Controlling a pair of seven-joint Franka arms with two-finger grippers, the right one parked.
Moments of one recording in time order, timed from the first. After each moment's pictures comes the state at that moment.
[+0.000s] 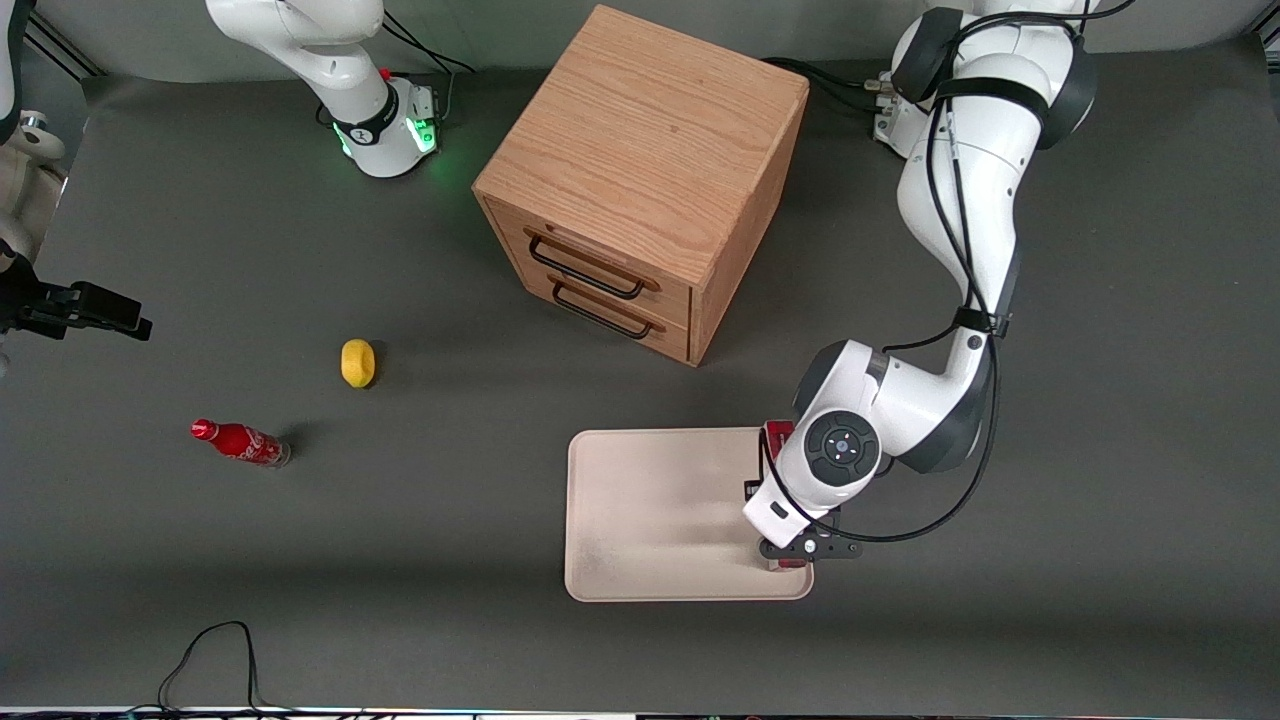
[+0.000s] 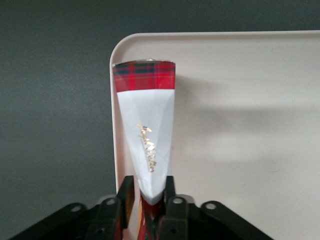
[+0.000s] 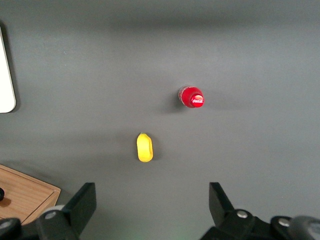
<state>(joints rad) -0.37 0.97 -0.11 -1.00 0.10 1.98 -0.49</state>
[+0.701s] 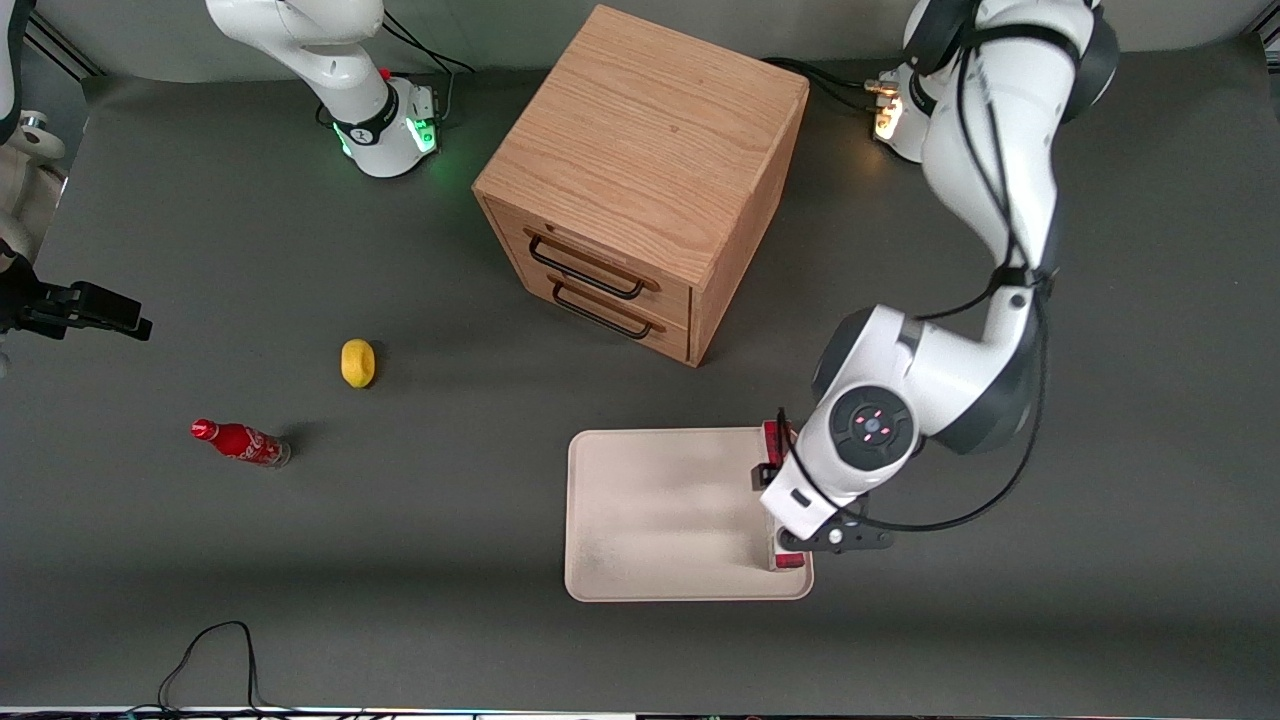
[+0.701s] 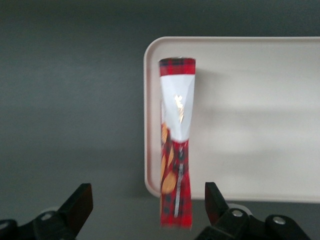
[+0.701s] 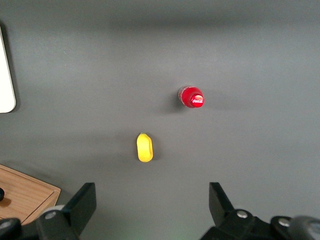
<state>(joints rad) -0.37 0.82 -0.11 -0.95 0.10 1.71 -0.50</state>
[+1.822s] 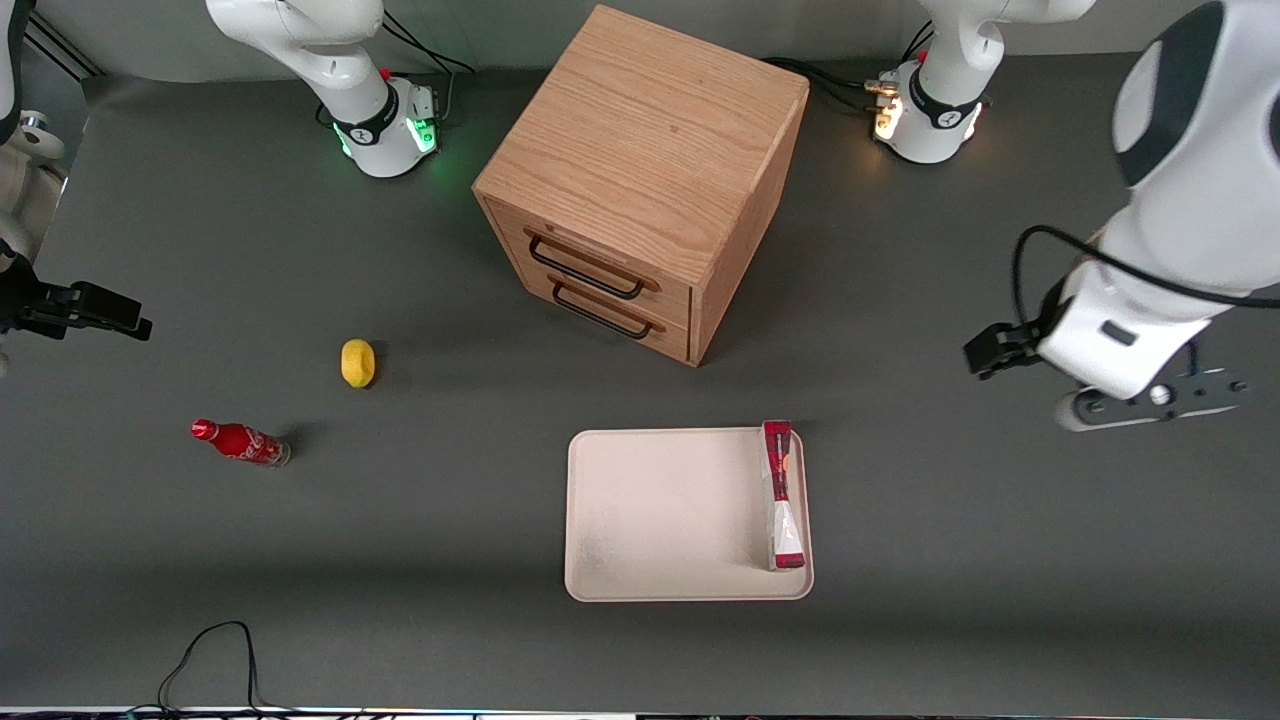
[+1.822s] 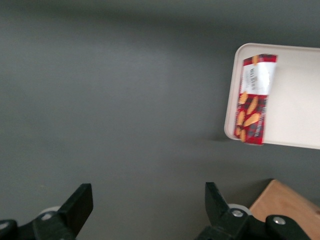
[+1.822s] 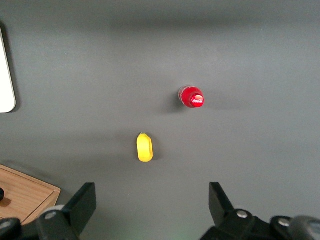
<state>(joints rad) -0.14 0.27 -0.10 -1.27 0.11 1.51 -0.34</state>
